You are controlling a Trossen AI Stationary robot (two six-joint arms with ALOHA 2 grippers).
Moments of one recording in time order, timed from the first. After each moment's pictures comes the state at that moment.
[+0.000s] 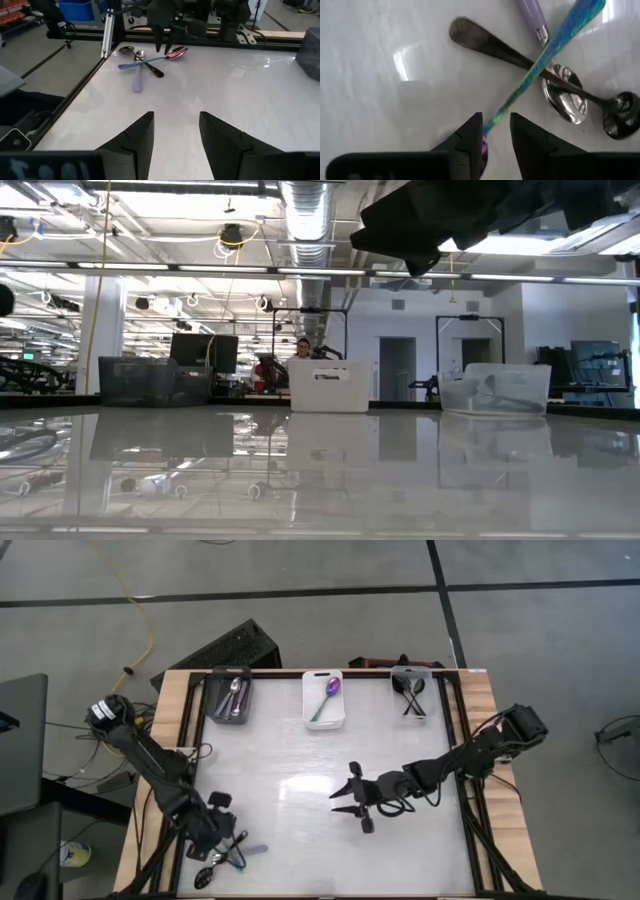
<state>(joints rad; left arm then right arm) -0.86 1.28 0.66 -0.56 0.00 -0.65 0.37 1.56 0.74 0.52 0.18 0.08</state>
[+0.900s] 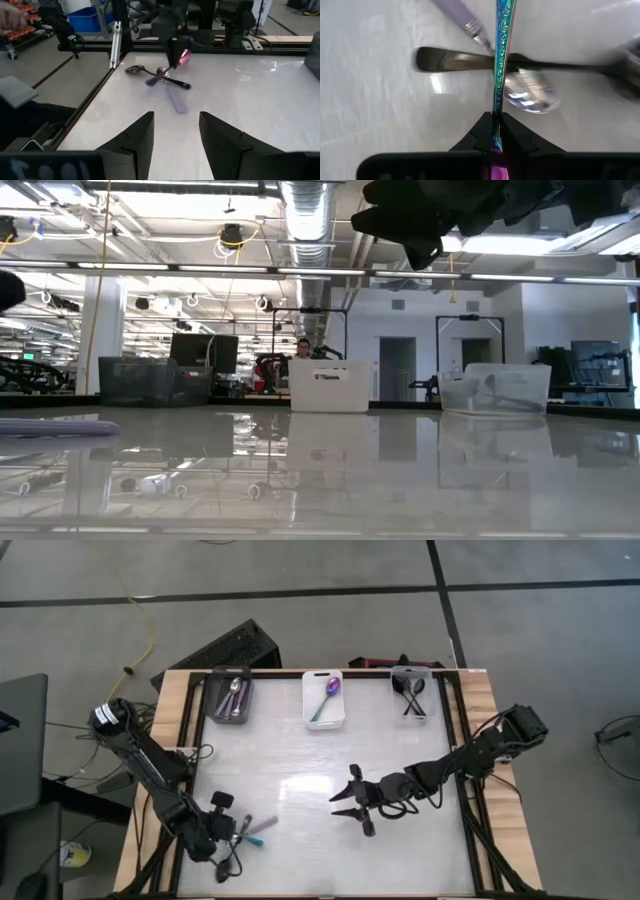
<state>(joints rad) -0.95 1.35 0.66 -0.54 -0.22 -0.62 0.39 1.56 0.74 0.56 0.19 0.12</state>
